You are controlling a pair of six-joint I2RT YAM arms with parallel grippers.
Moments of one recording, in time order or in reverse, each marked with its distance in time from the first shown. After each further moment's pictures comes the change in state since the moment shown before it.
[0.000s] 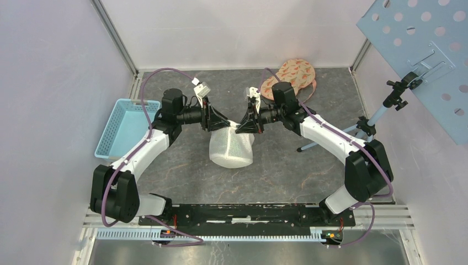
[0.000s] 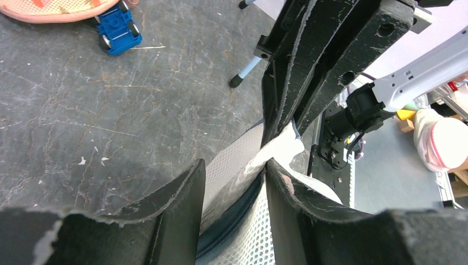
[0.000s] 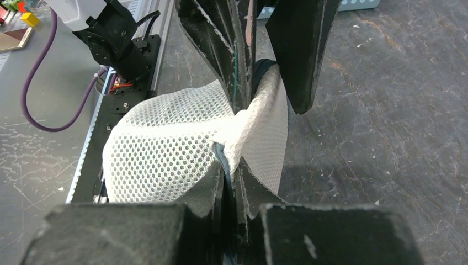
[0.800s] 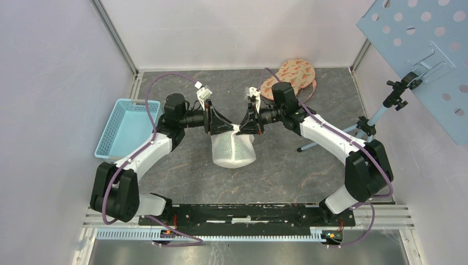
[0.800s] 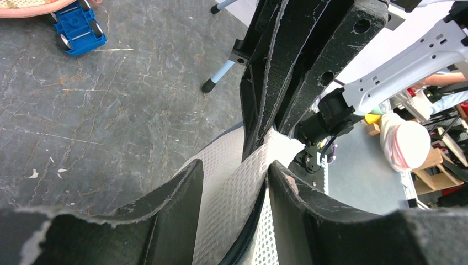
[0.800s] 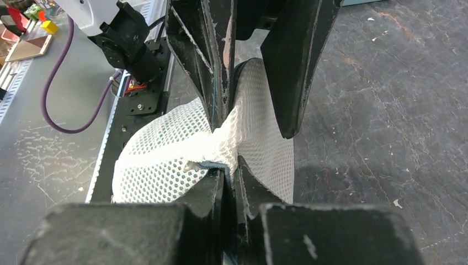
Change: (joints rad) left arm -0.044 0.006 -0.080 0.189 0.043 -0.154; right arm 0.002 0.000 0.006 -0.031 -0.020 0.038
